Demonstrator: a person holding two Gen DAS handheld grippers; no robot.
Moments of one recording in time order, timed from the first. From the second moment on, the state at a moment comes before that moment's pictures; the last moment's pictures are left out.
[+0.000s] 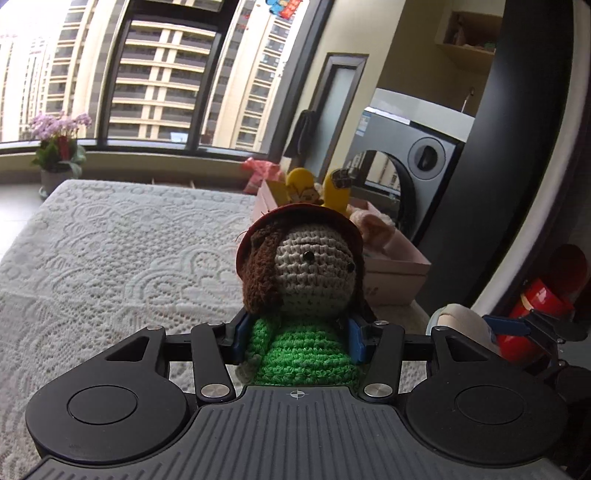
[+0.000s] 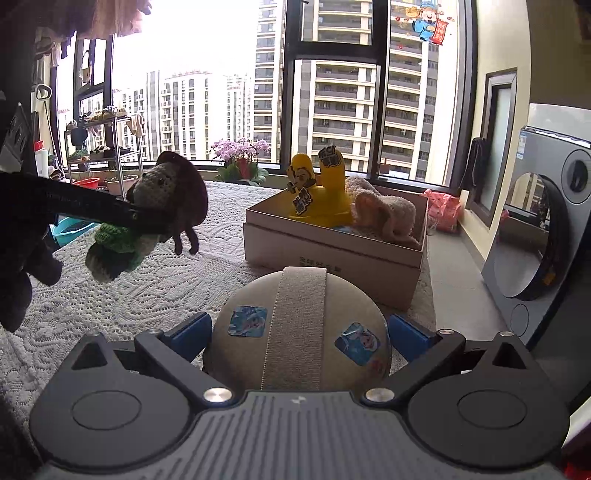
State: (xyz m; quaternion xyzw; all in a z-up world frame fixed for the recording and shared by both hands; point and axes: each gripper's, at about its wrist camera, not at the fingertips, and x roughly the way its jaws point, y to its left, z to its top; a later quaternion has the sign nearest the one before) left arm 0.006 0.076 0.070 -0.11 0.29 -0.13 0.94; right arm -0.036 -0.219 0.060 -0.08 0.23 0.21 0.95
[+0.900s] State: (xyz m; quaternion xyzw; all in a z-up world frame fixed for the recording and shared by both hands) left arm 0.194 -0.107 0.096 0.04 0.26 -0.17 0.95; right arm -0.021 -0.261 0.034 -0.02 0.23 0.19 0.95
